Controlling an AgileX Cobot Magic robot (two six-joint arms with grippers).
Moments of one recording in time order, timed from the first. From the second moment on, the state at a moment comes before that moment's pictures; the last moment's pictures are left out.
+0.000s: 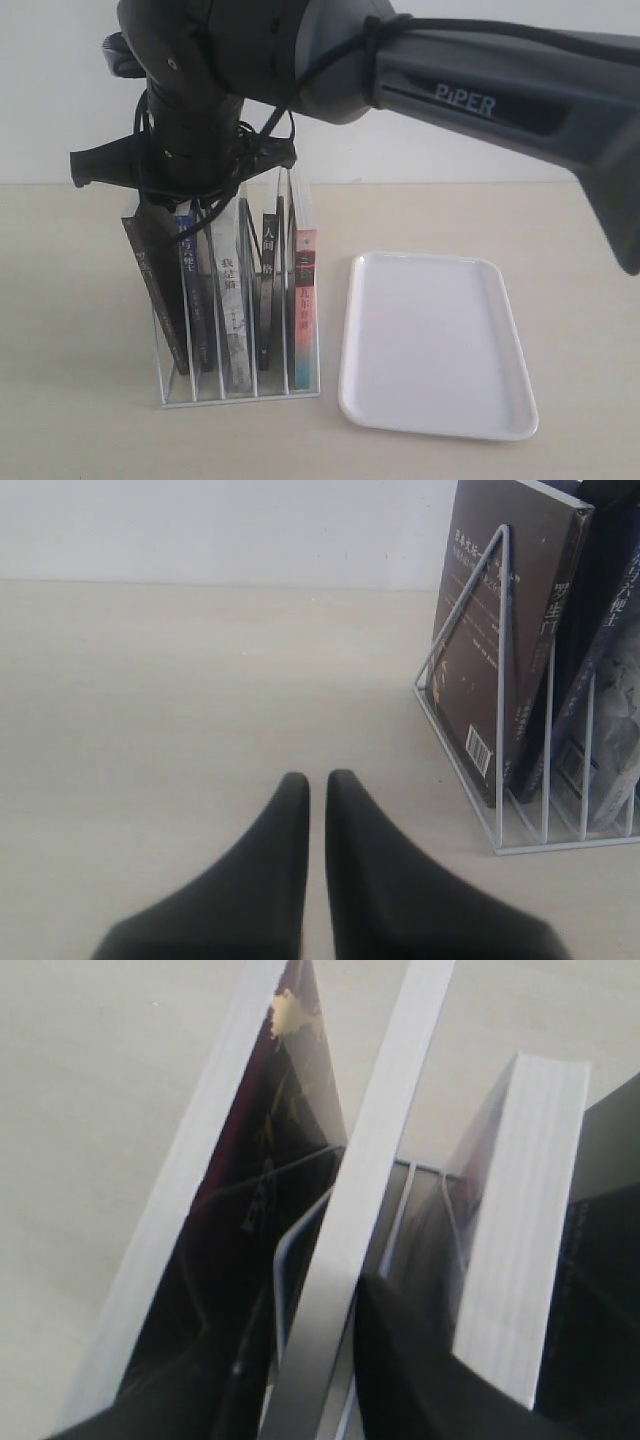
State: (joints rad) left arm -0.06 0.00 0.00 -0.04 0.34 -0.02; right arm 0.94 2.12 -2.04 -0.29 0.95 0.67
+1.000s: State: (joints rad) left arm -0.06 0.00 0.00 -0.04 0.34 -0.02; right arm 0.94 2.14 -2.04 -0.28 0.94 0.67
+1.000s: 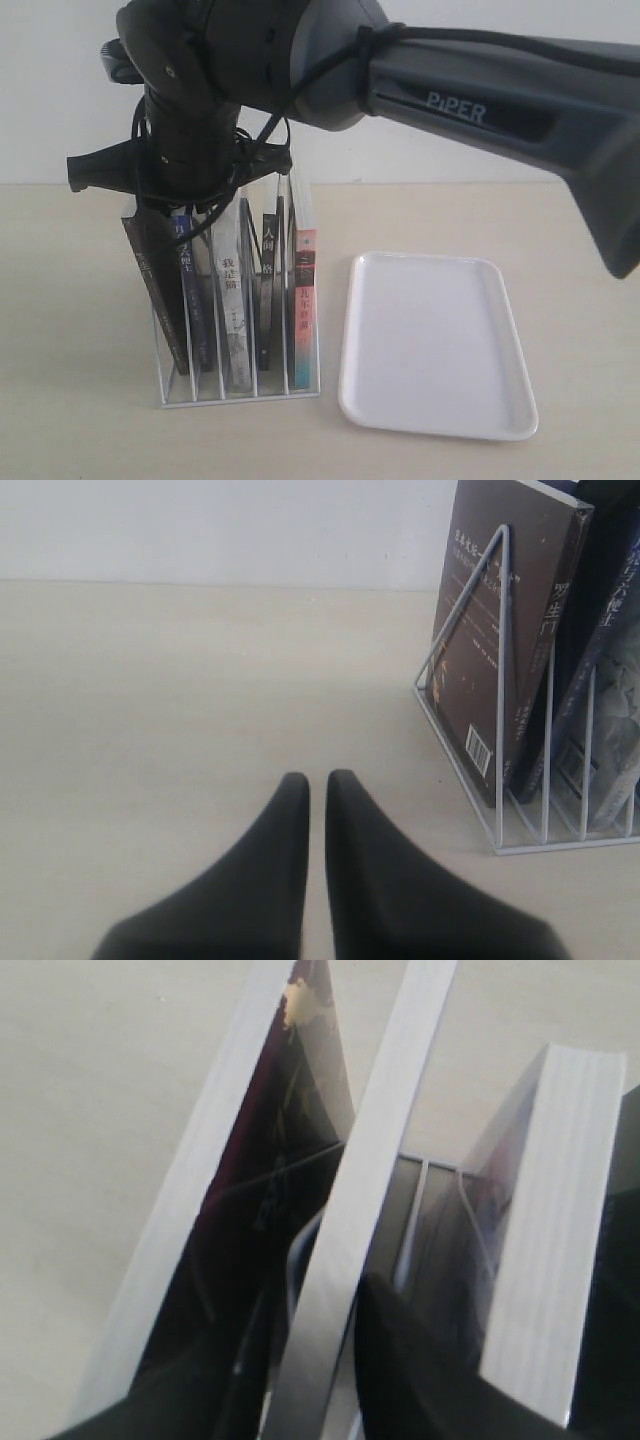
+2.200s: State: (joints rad) left arm -0.06 0.00 0.00 -0.04 0.34 -0.02; right arm 0.94 1.93 -2.03 -0.30 0.98 0.58
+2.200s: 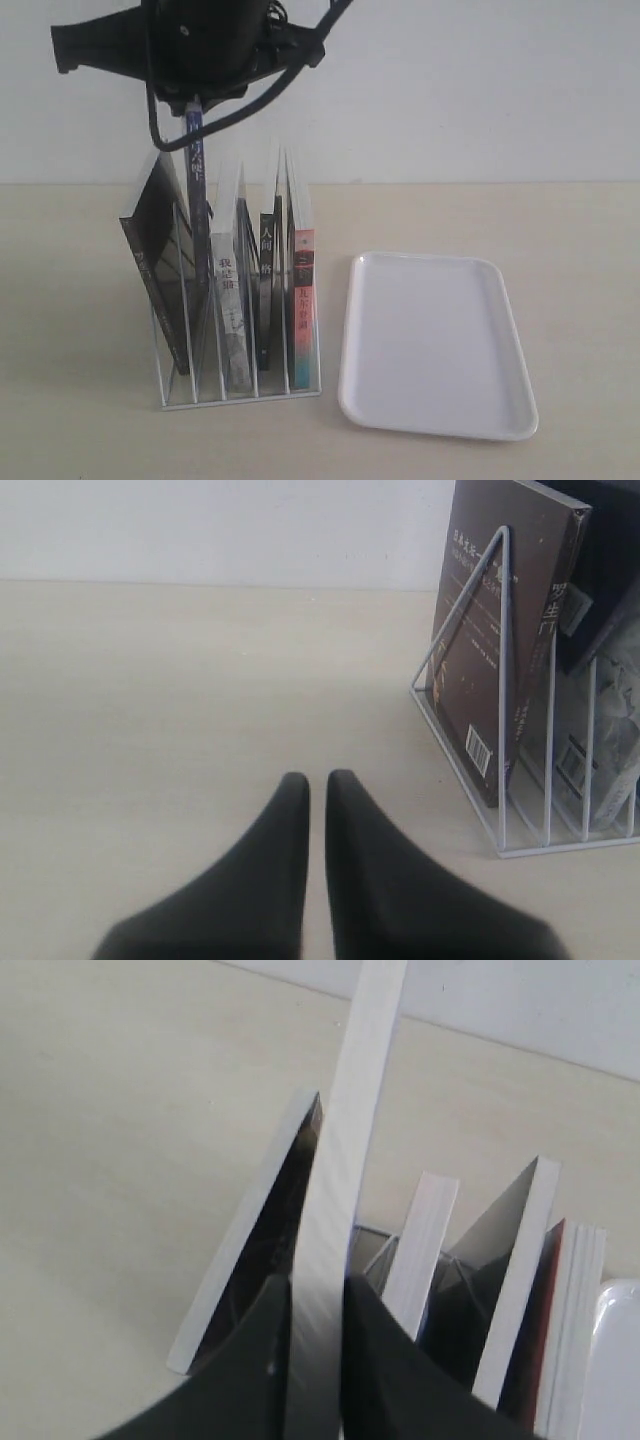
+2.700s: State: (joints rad) left arm -0.06 0.00 0.00 -0.04 0.34 -0.02; right arm 0.94 1.79 -2.03 -0.31 0.98 0.55
